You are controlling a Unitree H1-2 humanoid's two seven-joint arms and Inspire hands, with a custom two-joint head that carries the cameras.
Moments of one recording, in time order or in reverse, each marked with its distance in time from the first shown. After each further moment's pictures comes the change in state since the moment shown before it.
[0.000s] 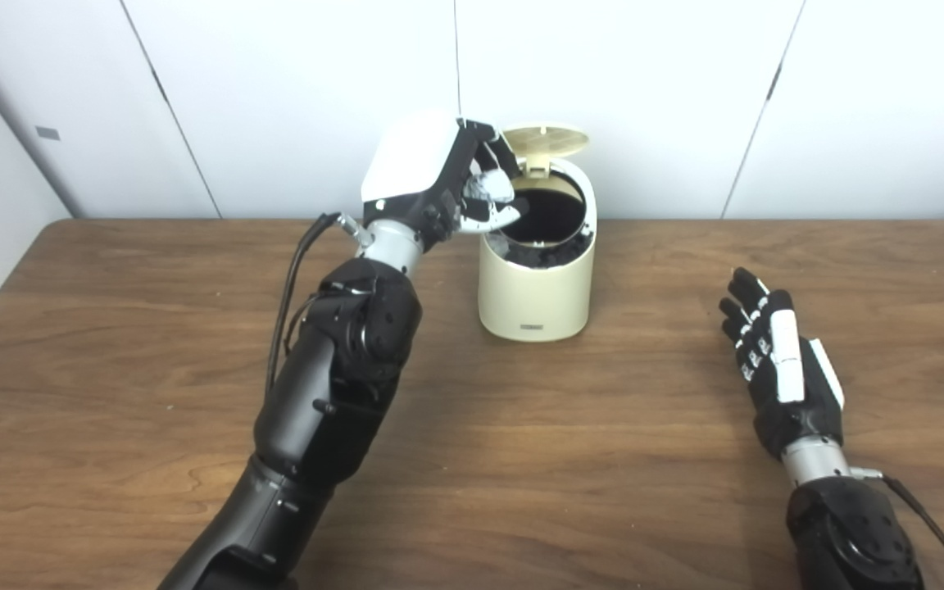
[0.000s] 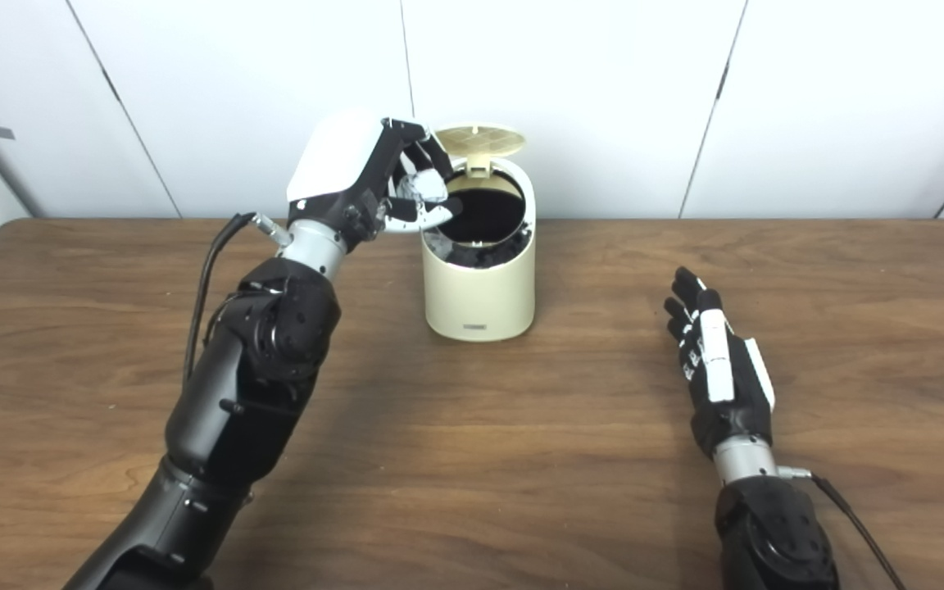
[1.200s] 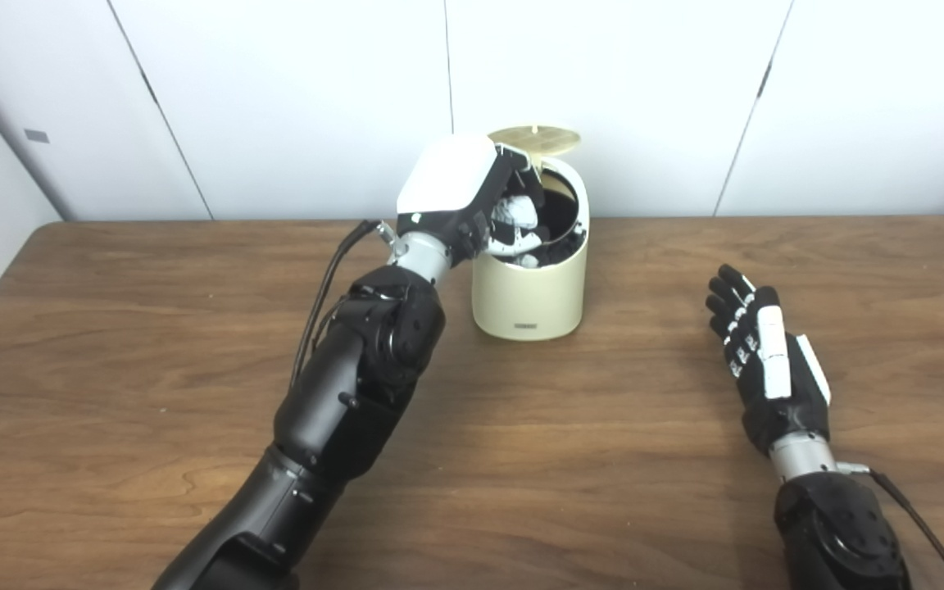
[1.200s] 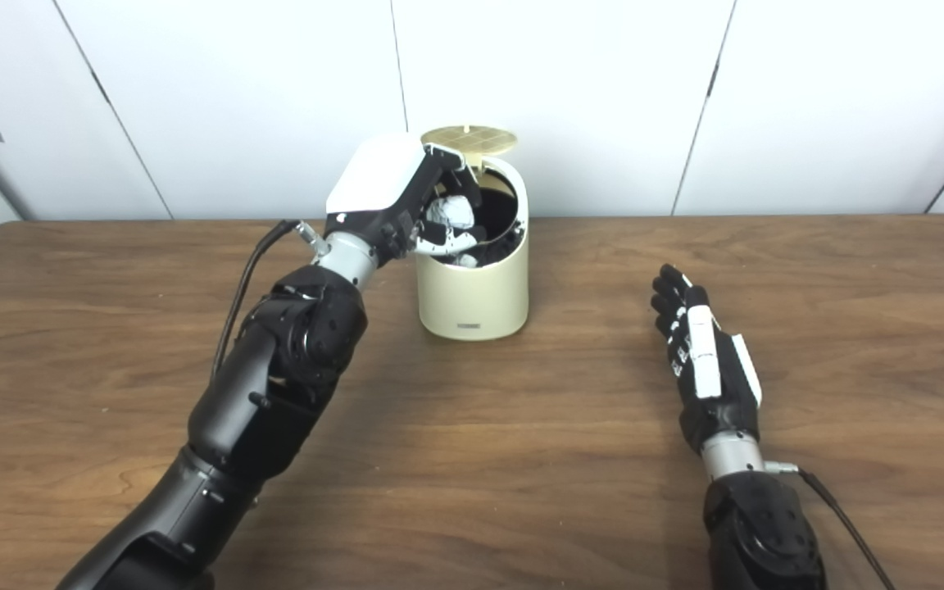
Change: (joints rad) left arm -0.025 0.007 -0.076 0.108 0.005 -0.056 0.004; right arm -0.001 0.008 0.011 -0.001 -0.010 -0.003 -0.013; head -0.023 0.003
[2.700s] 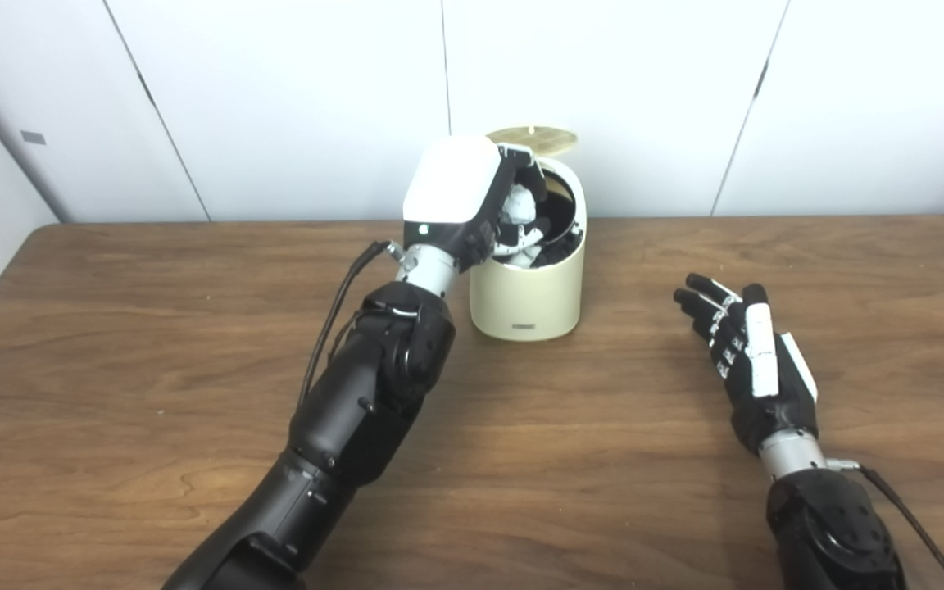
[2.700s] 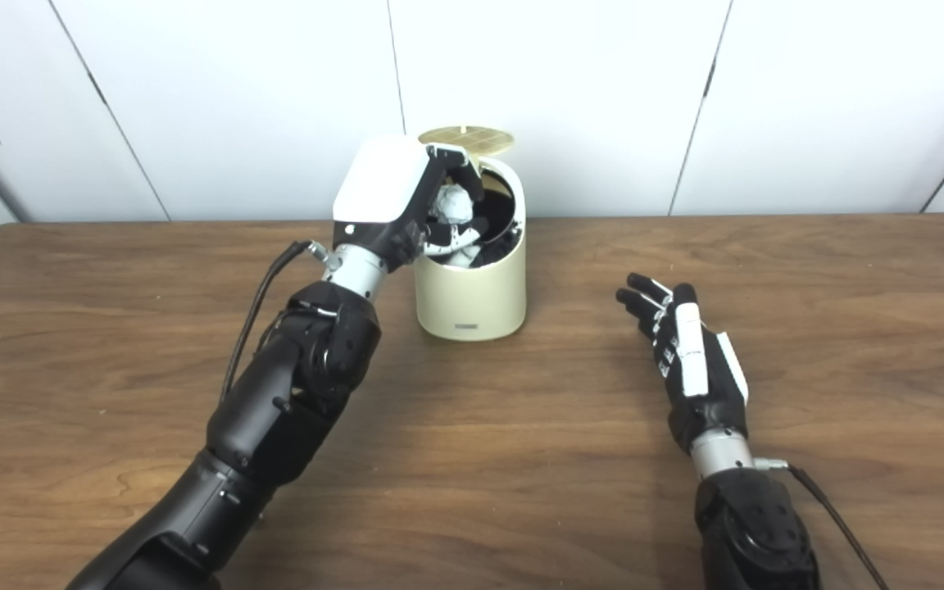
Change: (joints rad) left arm -0.001 -0.027 -0.033 0.136 0.044 -0.111 0.236; right arm 0.006 0.007 0.009 -0.047 -0.014 0.063 -0.001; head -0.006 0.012
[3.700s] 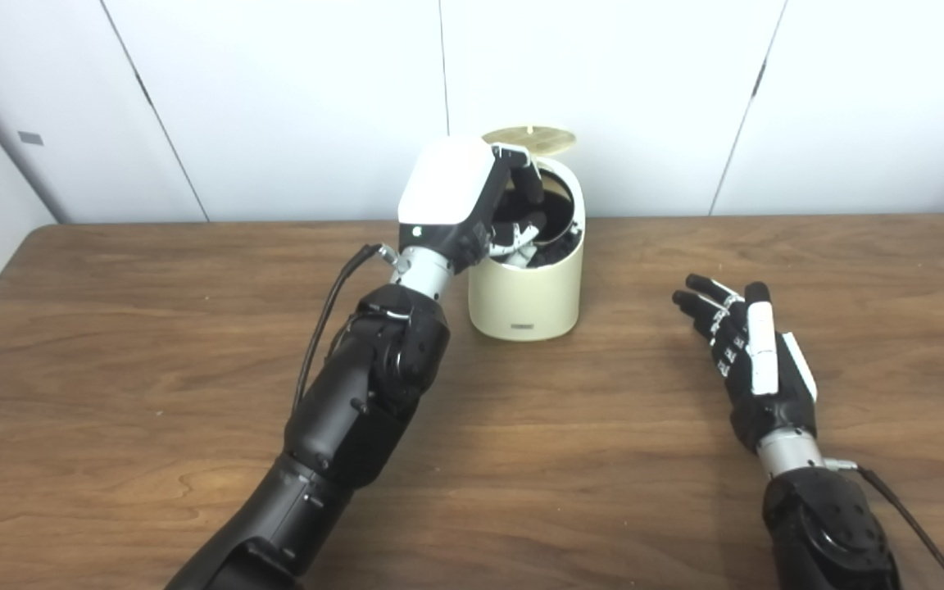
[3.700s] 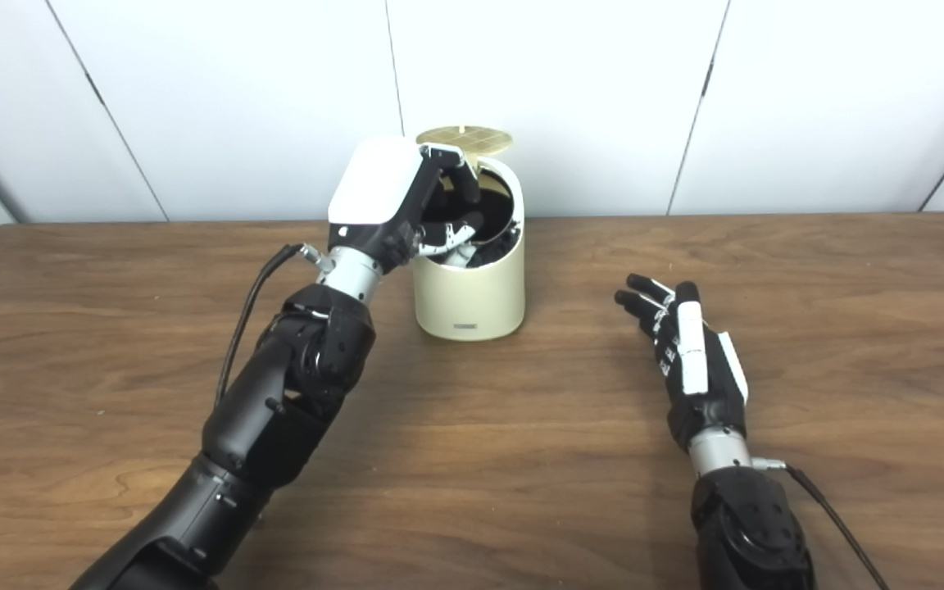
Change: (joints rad) left arm 0.017 -0.003 0.031 0.001 -0.056 -0.050 0.033; right arm -0.002 0.011 -0.006 0.000 -0.004 0.000 -0.025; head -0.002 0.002
